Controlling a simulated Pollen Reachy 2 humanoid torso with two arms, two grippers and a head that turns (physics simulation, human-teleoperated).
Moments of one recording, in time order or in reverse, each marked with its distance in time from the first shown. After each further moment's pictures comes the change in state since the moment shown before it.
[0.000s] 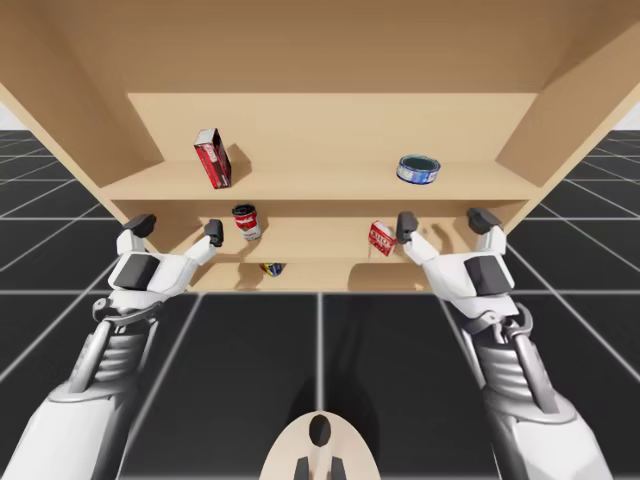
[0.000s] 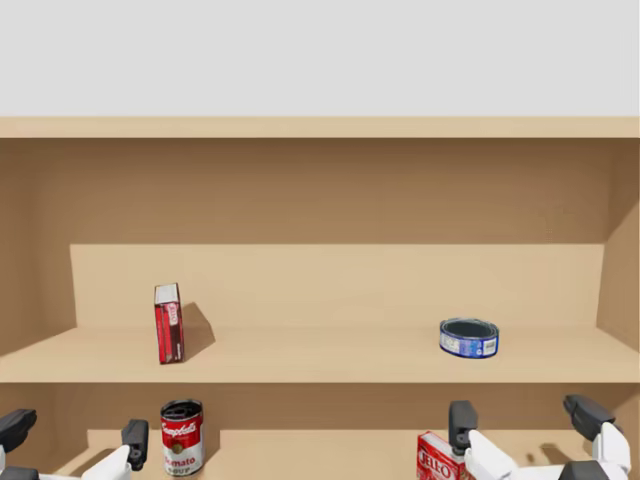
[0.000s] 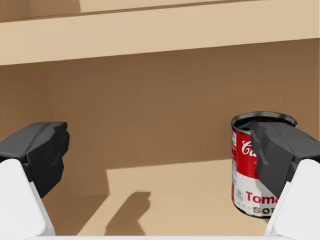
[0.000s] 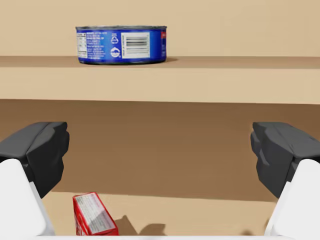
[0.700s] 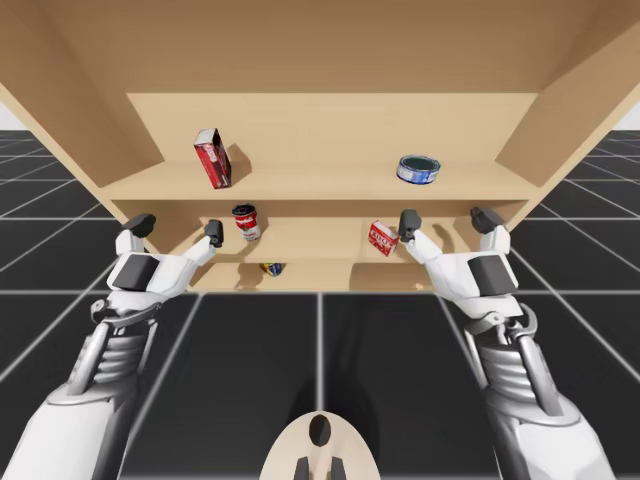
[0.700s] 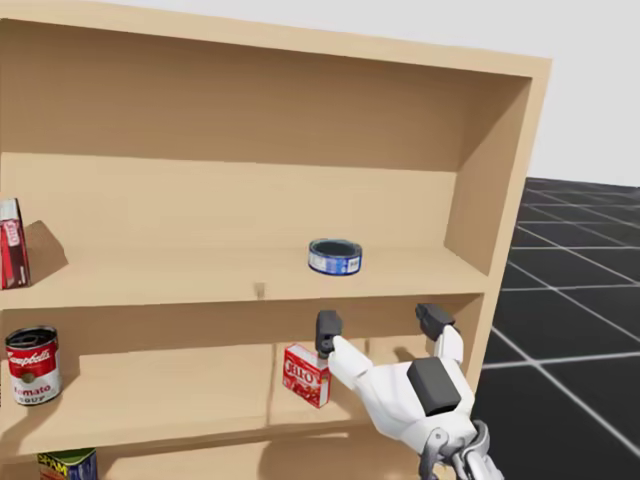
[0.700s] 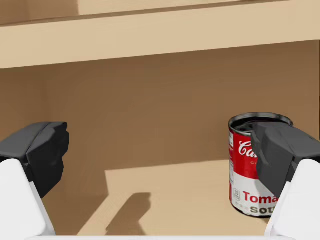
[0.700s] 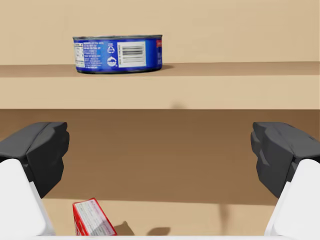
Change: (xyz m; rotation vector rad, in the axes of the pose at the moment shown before) left arm 0.002 -0.001 0.002 -0.004 -0.002 -0.004; right arm 0.004 -0.001 0.001 -0.010 -0.013 -0.013
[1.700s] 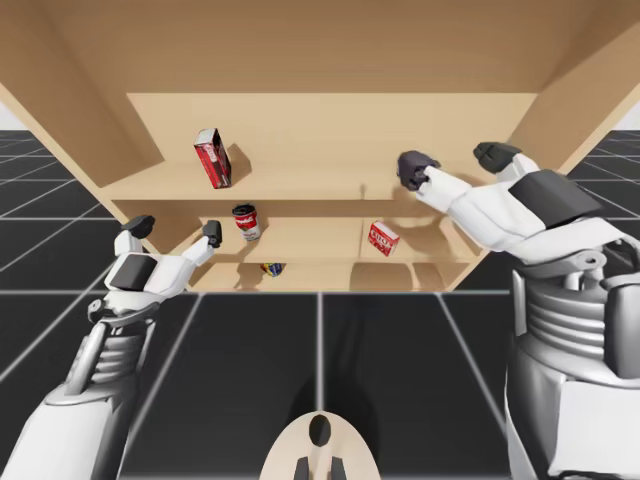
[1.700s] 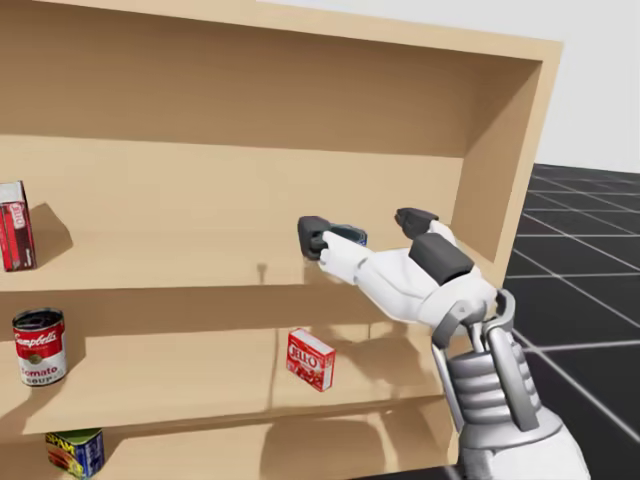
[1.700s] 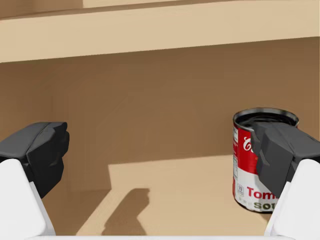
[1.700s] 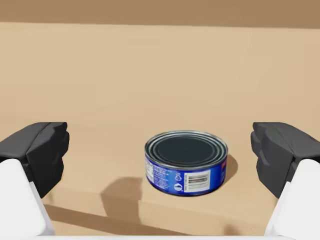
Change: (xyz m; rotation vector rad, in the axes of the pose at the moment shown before) left arm 0.000 0.003 0.000 0.003 0.021 0.008; right arm 0.103 0.007 -0.045 0.199 0.140 -0.049
